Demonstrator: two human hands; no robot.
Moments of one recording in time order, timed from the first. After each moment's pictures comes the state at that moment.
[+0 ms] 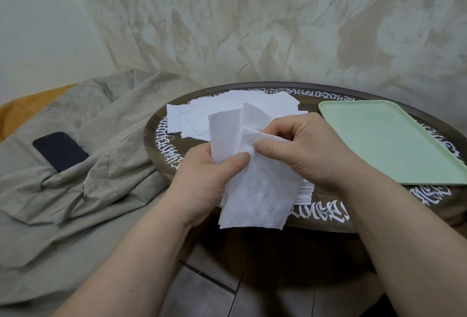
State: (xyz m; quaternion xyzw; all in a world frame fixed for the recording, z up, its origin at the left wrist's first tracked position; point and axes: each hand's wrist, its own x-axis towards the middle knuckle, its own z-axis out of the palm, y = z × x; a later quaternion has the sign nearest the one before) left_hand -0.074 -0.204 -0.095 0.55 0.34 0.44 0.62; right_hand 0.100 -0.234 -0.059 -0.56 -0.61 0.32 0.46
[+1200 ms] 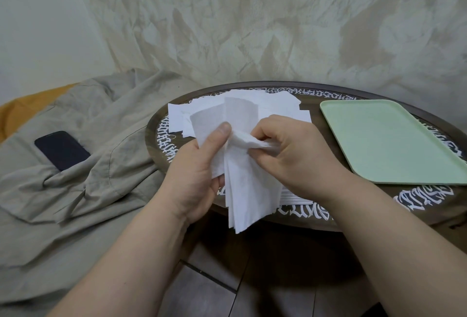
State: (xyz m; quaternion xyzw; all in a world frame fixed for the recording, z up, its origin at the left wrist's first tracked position) left_hand -0.075 -0.203 -0.081 0.47 0.34 0.47 0.67; right_hand 0.088 -0.226 -0.073 -0.52 -0.75 0.05 0.40
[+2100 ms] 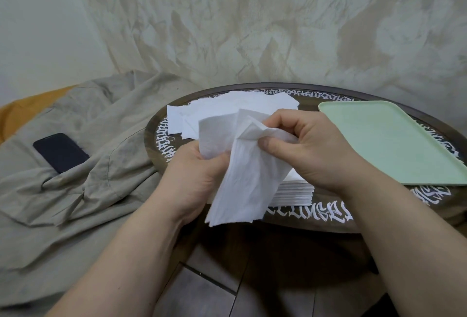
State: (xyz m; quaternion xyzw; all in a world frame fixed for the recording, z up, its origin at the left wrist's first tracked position) left_hand -0.082 -0.203 -0.084 0.53 0.34 0.44 0.64; right_hand 0.100 -0.237 -0.057 -0.49 -0.66 0.30 0.49
